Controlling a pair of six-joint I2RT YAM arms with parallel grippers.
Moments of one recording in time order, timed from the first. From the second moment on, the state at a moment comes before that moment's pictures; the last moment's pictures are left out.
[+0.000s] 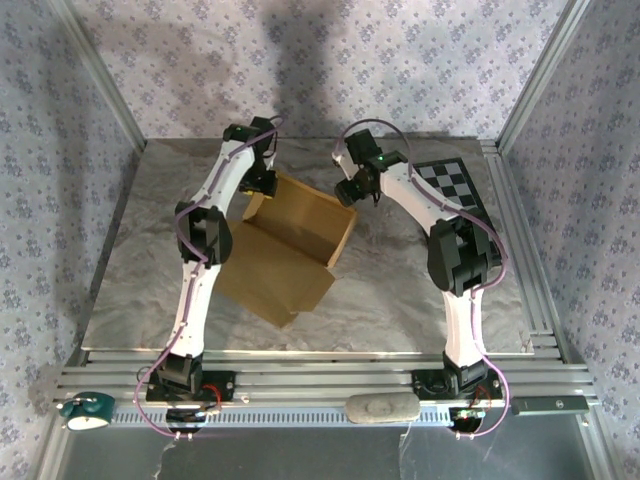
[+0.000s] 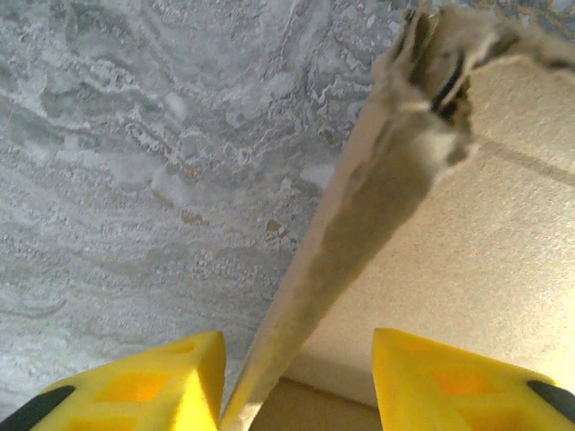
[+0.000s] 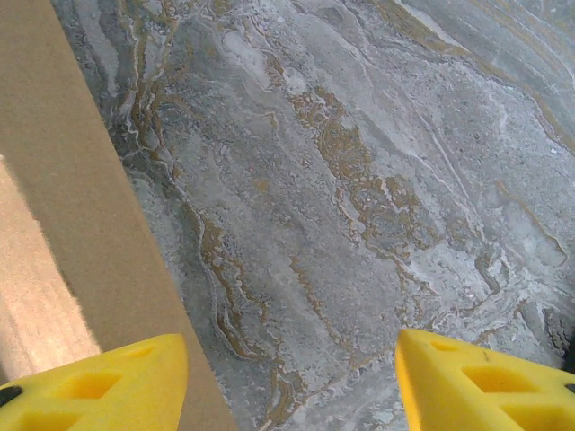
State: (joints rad) left arm -0.31 2.54 2.57 -1.42 -0.07 -0.10; right arm 0.45 2.08 1.84 -0.77 0.05 -0.20
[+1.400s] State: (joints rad) left arm -0.46 2.31 2.66 -1.27 -0.09 -0.23; right arm 0.45 2.19 1.80 -0.78 -0.18 -0.10
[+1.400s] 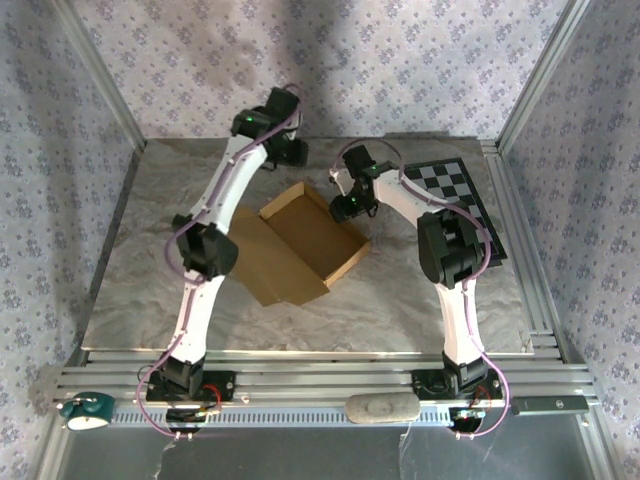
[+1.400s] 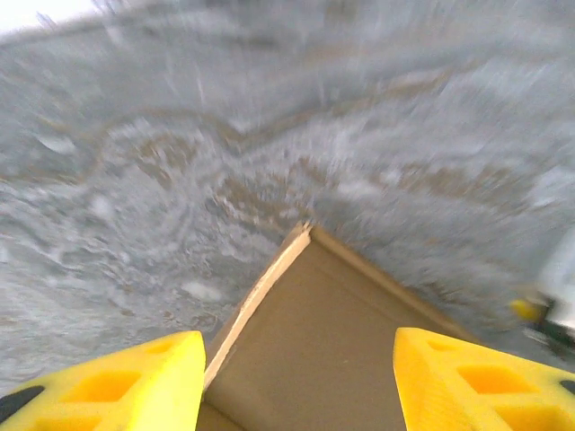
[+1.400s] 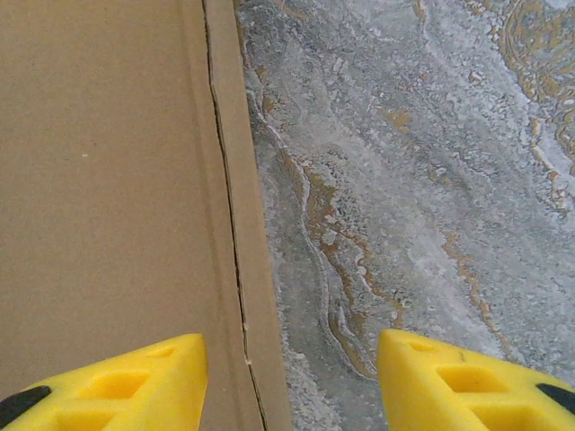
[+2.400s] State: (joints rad) left arm -0.64 0.99 1.33 -0.94 -0.13 -0.54; right arm 0.51 2.26 1.83 -0.75 -0.04 0.27
